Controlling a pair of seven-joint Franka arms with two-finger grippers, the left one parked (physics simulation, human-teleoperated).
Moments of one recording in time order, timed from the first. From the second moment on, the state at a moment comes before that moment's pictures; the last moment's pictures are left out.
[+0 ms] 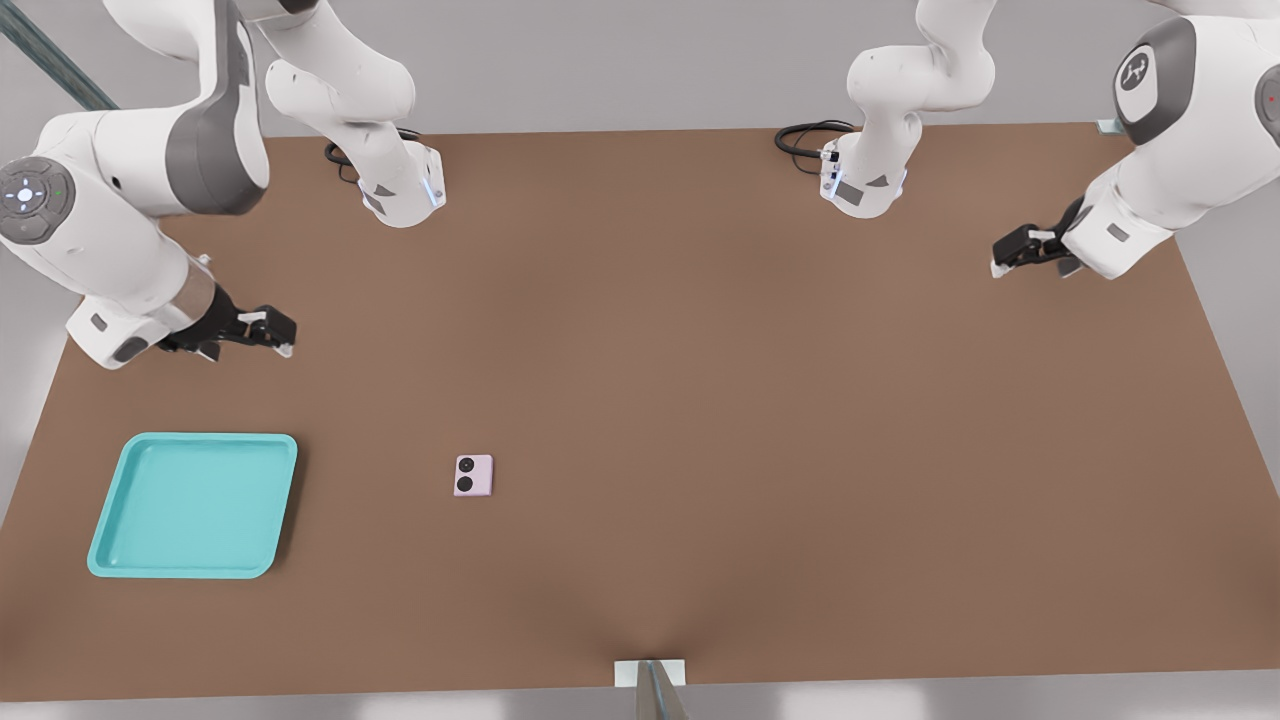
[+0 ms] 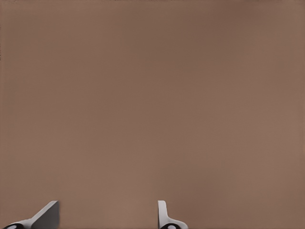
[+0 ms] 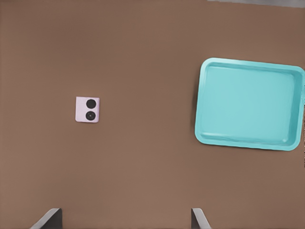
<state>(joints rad) -0.04 0.10 0.12 -1.46 -0.05 1.53 0.03</state>
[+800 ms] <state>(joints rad) 0.13 0.77 0.22 -1.61 -0.20 2.37 0.31</state>
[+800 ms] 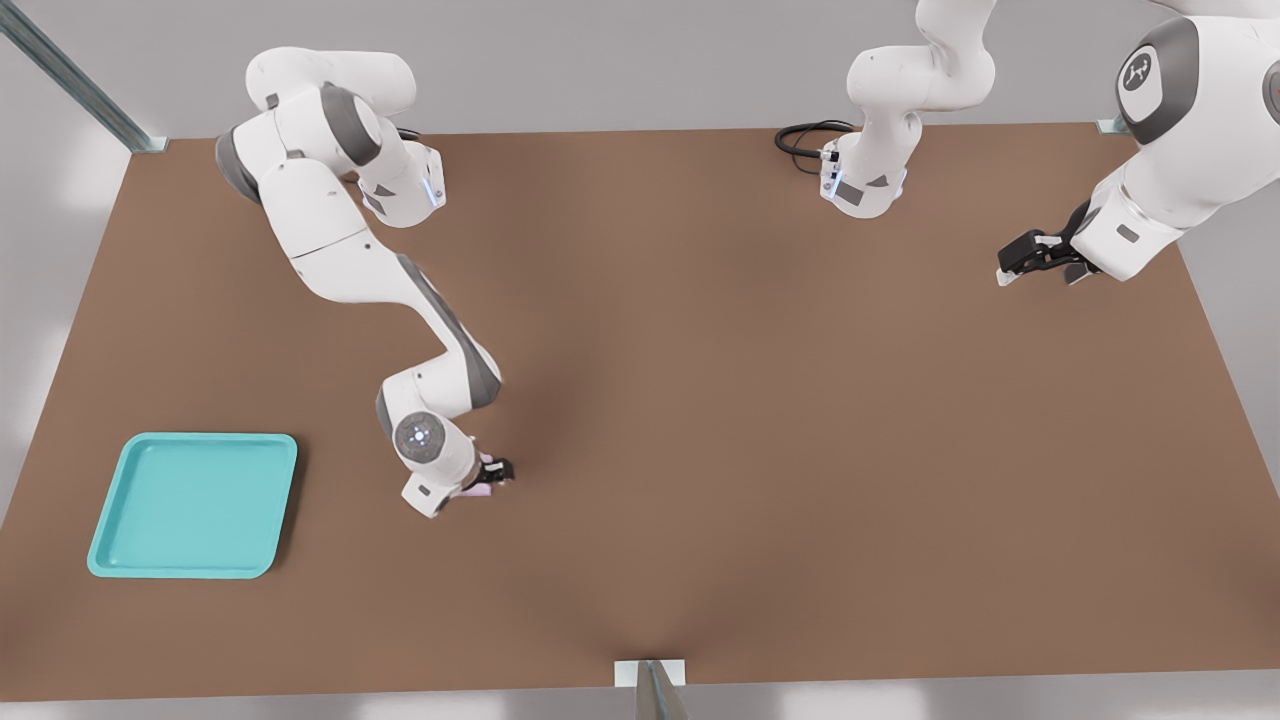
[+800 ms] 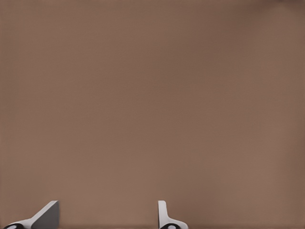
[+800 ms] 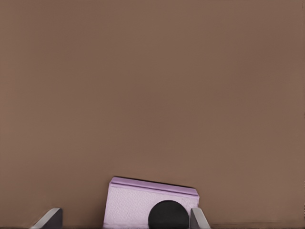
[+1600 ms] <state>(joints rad) 0.09 0.77 0.24 -1.70 -0.21 2.50 0.51</state>
